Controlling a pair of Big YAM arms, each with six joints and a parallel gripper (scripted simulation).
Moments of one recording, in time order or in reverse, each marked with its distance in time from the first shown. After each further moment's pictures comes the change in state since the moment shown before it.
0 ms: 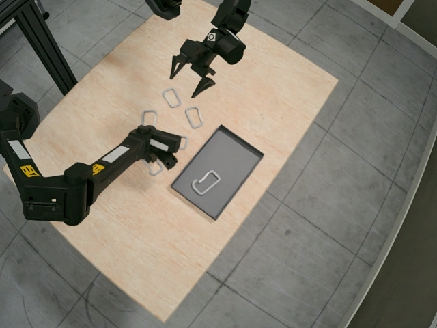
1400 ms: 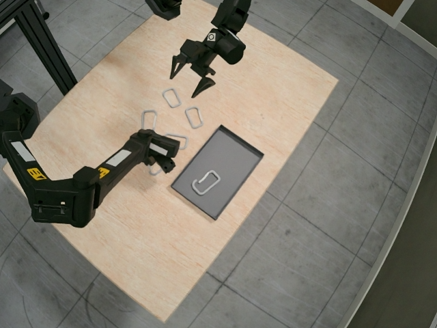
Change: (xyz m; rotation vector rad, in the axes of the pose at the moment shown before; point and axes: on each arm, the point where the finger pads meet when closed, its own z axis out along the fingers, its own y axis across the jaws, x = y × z) left arm 0.000 0.000 0.000 0.000 0.000 0.000; right arm 0.007 -0.008 0.025 0.020 0.016 0.031
